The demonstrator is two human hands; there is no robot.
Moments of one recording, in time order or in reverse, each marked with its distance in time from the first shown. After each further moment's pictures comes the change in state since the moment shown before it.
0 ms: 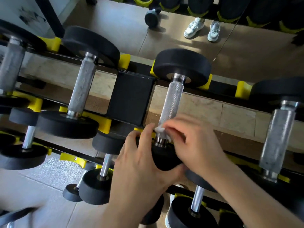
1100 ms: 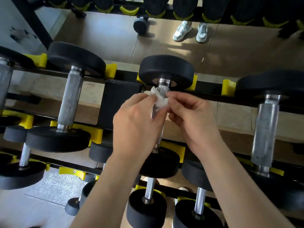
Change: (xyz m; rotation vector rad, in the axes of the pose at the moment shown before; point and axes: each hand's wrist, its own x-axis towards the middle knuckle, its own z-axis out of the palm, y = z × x) left_hand 0.078 0.029 -0.009 -0.031 0.288 0.296; right_hand 0.031 0.009 -0.010 1.086 0.314 0.694
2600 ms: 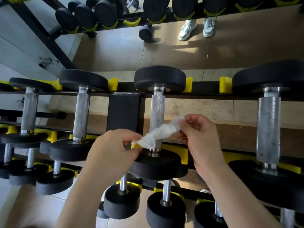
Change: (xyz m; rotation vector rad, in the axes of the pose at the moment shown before) left_hand -0.014 0.000 -0.056 0.172 -0.494 -0.296; right_hand -0.023 0.022 -0.023 0.016 0.191 0.145
